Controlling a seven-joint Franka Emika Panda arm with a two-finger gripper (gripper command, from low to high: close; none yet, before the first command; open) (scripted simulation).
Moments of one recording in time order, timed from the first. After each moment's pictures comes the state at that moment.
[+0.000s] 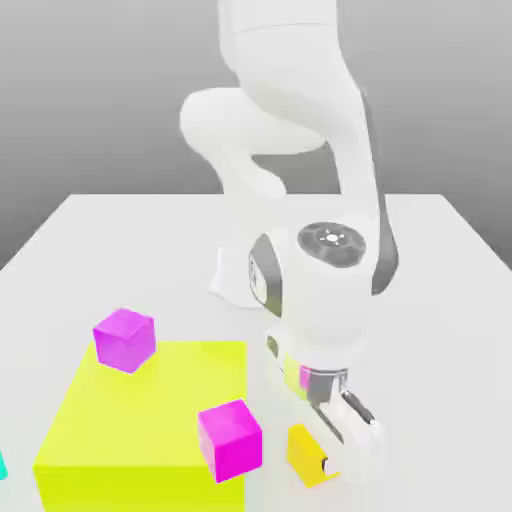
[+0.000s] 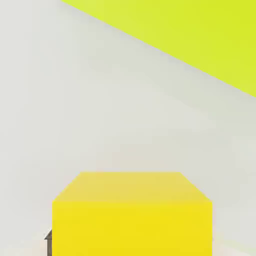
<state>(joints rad) -0.01 0.30 0.15 -2.59 -0.17 2.89 2.19</state>
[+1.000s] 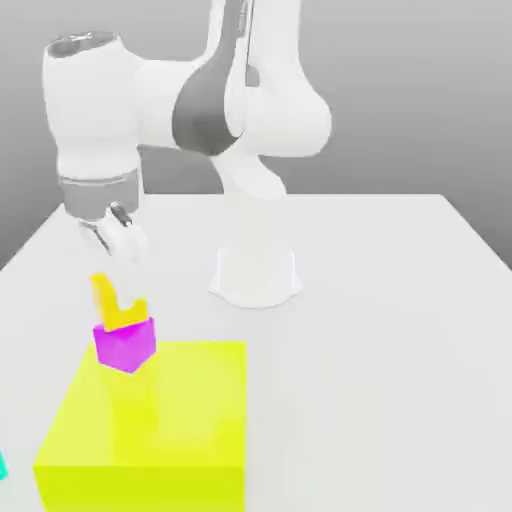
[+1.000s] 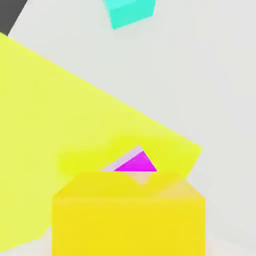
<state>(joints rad) -0.33 -0.28 -0.14 -2.76 -0.06 2.49 1.42</state>
